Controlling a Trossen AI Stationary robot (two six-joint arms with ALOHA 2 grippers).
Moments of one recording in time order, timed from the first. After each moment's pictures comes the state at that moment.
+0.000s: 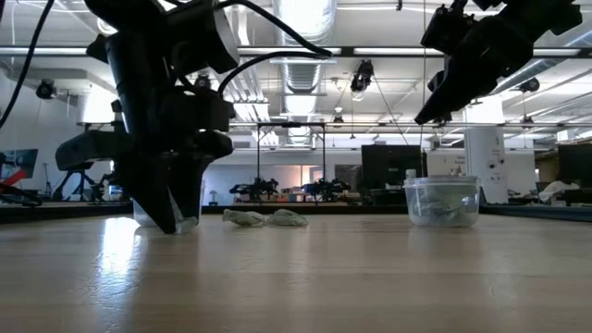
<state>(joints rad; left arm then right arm) -0.18 1.66 0.89 -0.45 -0.11 0.19 0.06 1.04 0.63 -0.34 0.18 0.15</state>
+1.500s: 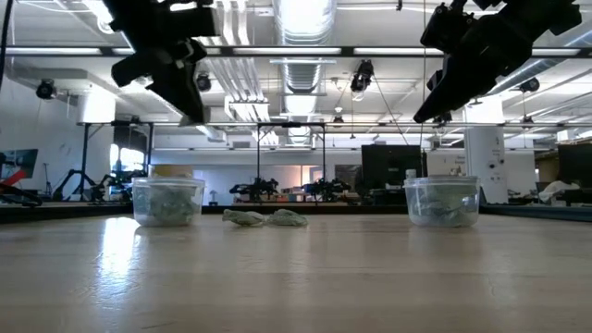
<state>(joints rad) -0.17 1.32 1.00 -0.77 -0.56 0.01 0.06 1.04 0.63 -0.33 0.17 0.15</state>
